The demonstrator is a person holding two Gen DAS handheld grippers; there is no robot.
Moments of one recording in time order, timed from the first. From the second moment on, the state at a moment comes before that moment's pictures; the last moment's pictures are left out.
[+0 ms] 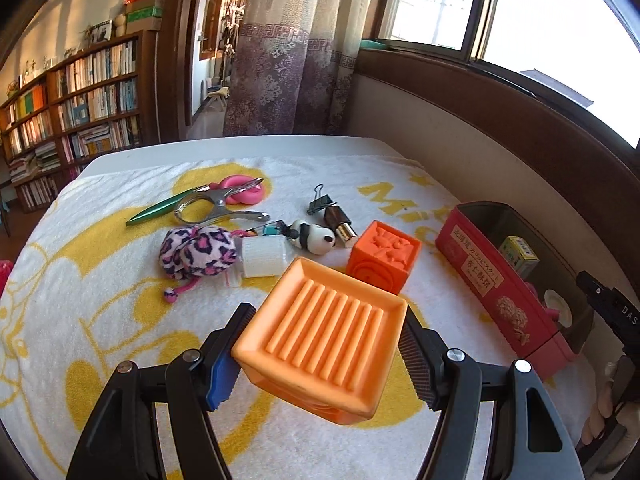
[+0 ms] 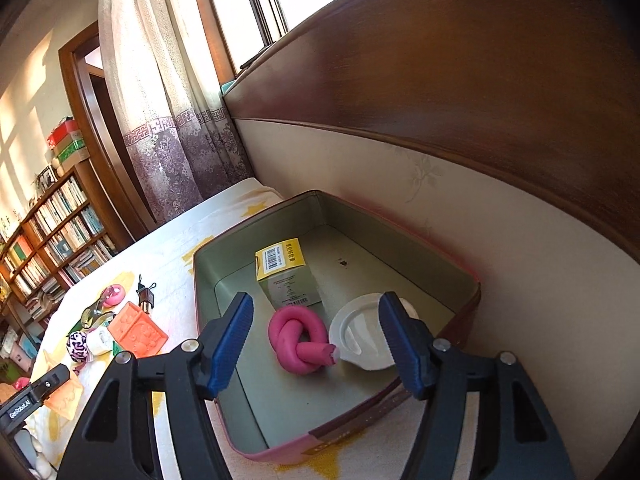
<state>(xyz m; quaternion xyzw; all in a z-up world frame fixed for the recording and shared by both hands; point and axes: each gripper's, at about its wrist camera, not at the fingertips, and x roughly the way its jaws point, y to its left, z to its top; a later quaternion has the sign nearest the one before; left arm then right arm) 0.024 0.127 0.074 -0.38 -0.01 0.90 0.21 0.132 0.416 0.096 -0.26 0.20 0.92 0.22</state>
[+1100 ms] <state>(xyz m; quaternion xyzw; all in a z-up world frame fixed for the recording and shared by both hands) 0.005 0.430 0.082 -0.38 0.12 0.83 0.40 0.183 0.436 0.118 -0.21 0.16 0.94 0.22</state>
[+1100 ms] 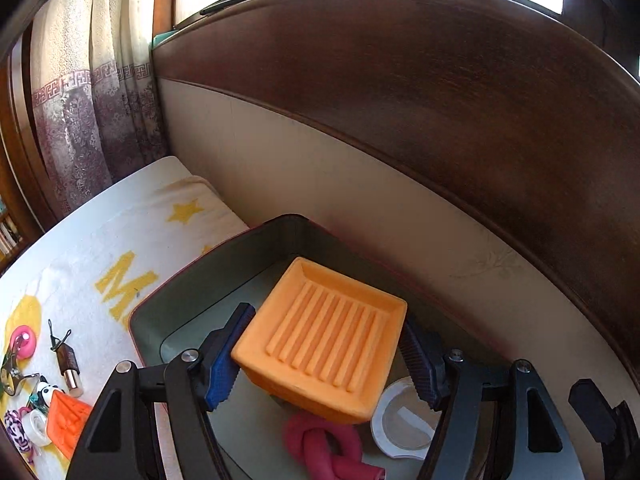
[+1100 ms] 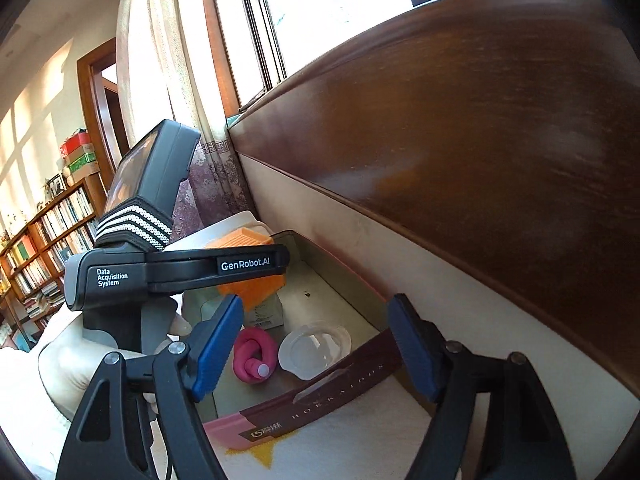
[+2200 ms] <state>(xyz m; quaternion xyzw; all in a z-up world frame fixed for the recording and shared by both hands) -0.087 0.134 0.122 -0.36 -0.03 0.90 0.24 0.071 0.330 0.111 -0.29 0.16 0.94 0.11</state>
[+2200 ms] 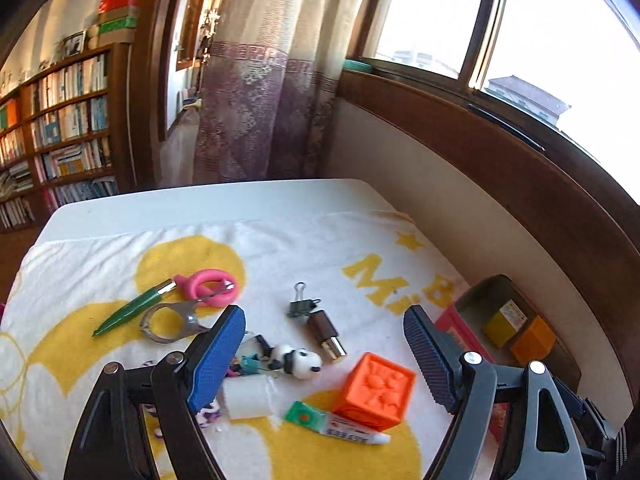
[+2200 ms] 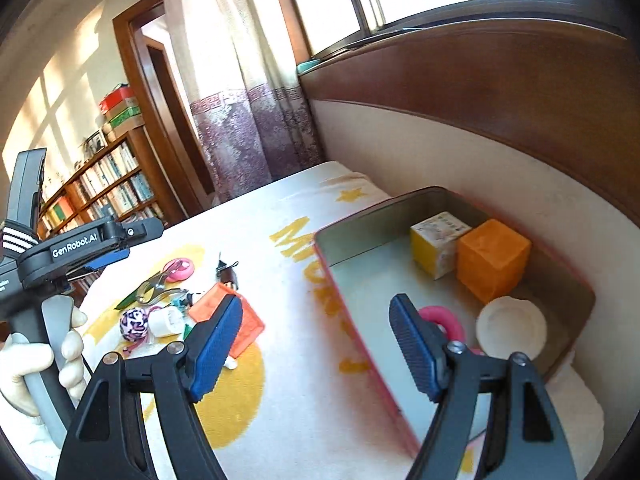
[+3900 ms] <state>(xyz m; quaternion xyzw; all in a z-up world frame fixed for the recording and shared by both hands) -0.116 0.046 0.050 -0.43 -0.06 0.88 0.20 -0.027 0.269 0.051 -0.37 0.11 0.92 0.04</state>
